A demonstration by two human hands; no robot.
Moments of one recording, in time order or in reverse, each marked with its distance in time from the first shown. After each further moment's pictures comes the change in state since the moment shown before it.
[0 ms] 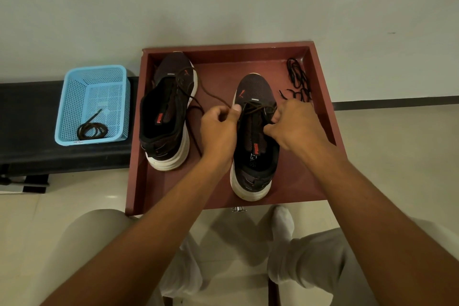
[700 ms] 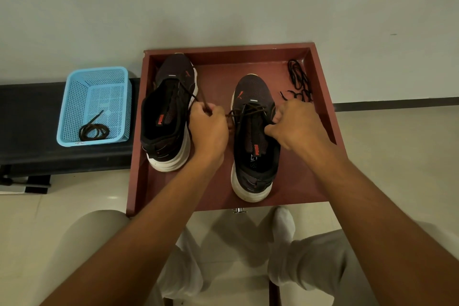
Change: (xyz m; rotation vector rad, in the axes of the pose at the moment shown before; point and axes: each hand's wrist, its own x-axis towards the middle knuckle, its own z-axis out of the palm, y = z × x) left_hand 0.008 0.013 -0.010 -0.057 0.121 -0.057; right_hand 0.003 0.001 0.000 -0.028 -0.010 -0.019
